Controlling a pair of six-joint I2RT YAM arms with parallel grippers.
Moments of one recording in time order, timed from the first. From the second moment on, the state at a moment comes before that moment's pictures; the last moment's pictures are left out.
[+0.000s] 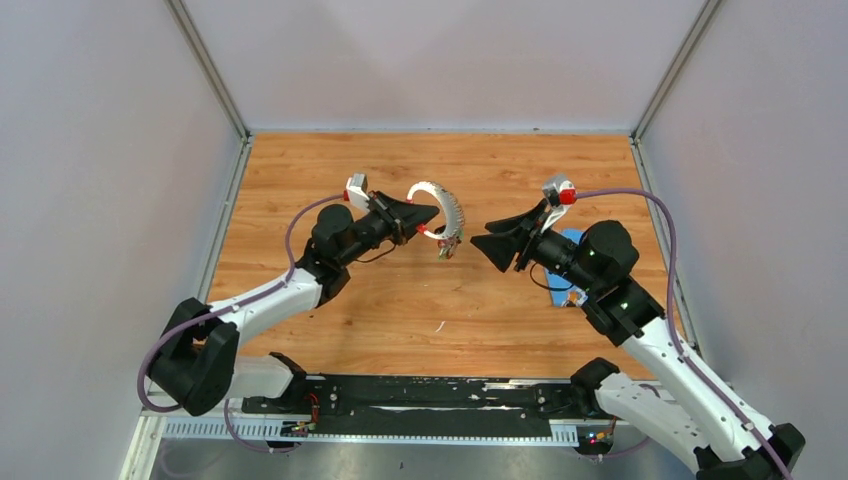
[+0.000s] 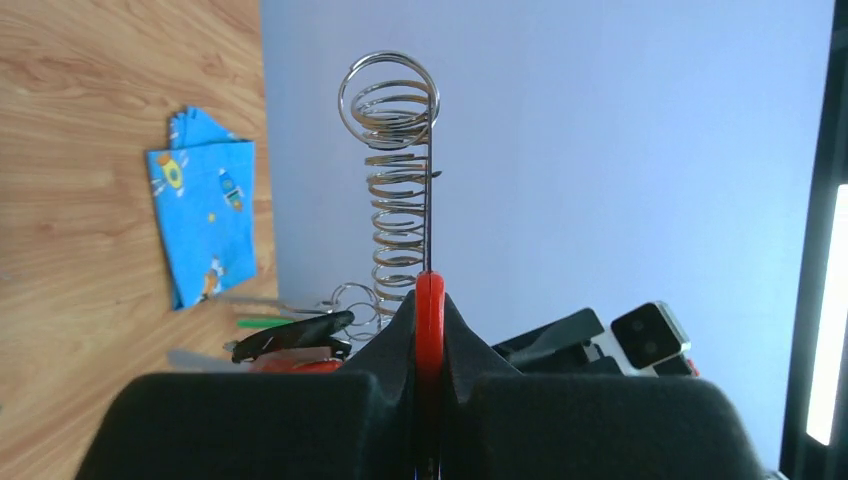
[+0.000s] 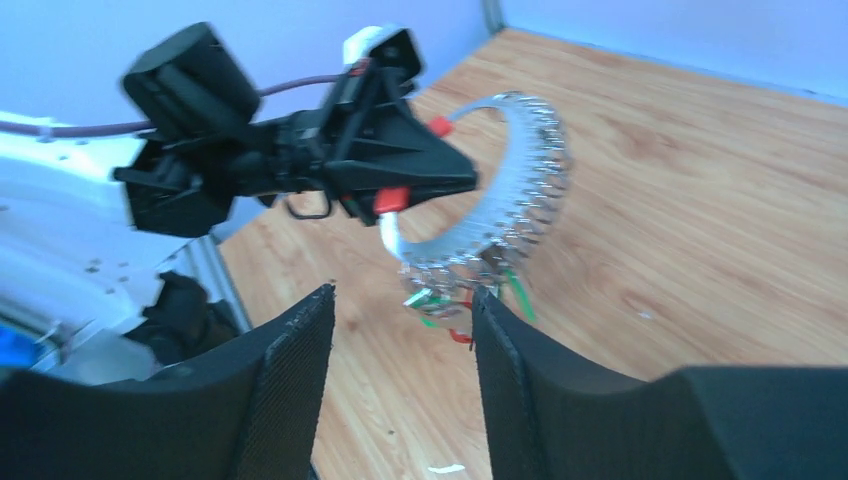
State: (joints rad) left arm -0.56 1.28 0.62 0.69 0.31 -1.54; right arm 0.57 0.75 0.75 0.01 -0.34 0.34
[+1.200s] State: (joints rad) left arm -0.67 1.14 0.89 0.37 0.10 -1.51; right arm 0.73 0.92 0.76 0.24 -0.30 0.54
